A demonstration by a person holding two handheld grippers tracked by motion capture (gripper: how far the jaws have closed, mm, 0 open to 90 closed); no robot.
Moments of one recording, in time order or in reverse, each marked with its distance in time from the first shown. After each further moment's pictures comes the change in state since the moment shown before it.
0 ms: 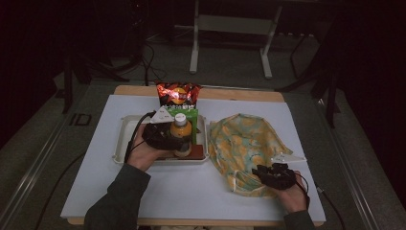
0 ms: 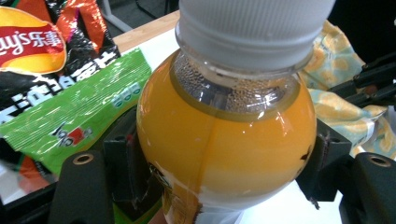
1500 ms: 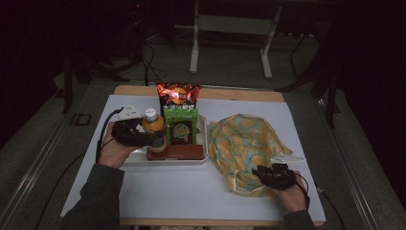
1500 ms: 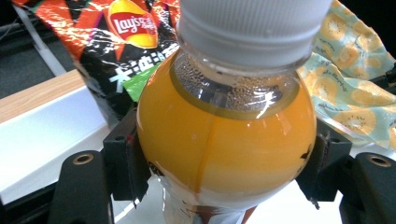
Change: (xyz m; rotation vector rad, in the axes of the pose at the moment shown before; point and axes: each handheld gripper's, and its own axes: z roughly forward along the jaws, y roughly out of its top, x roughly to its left) left arm 0.048 -0.025 -0.053 -0.034 0.072 -0.036; right arm -0.001 -0.001 0.001 0.010 0.003 -0.002
